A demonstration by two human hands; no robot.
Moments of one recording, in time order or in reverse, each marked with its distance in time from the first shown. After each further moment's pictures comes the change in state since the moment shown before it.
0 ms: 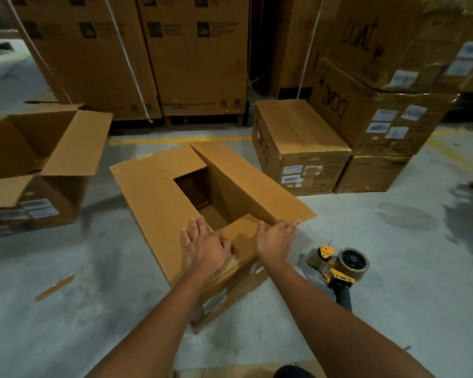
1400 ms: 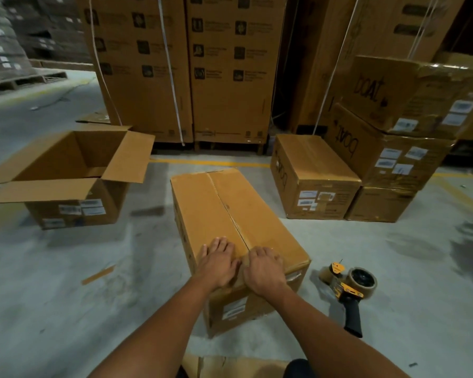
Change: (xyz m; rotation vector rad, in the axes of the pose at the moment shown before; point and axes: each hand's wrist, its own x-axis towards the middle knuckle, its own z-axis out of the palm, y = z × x) left_hand -0.074 -0.055 -0.042 -0.030 -0.135 0.176; right_hand -0.117 -0.019 -0.015 -0.761 -0.347 -0.712
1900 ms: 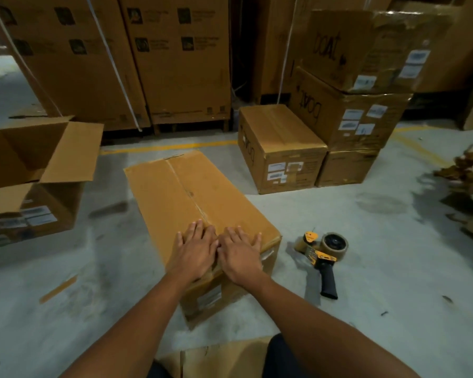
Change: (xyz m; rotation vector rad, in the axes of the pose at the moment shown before) left_hand 0.027 0.020 0.016 0.087 0.026 0.044; right_hand 0.008 0.026 0.027 0.260 0.065 0.039
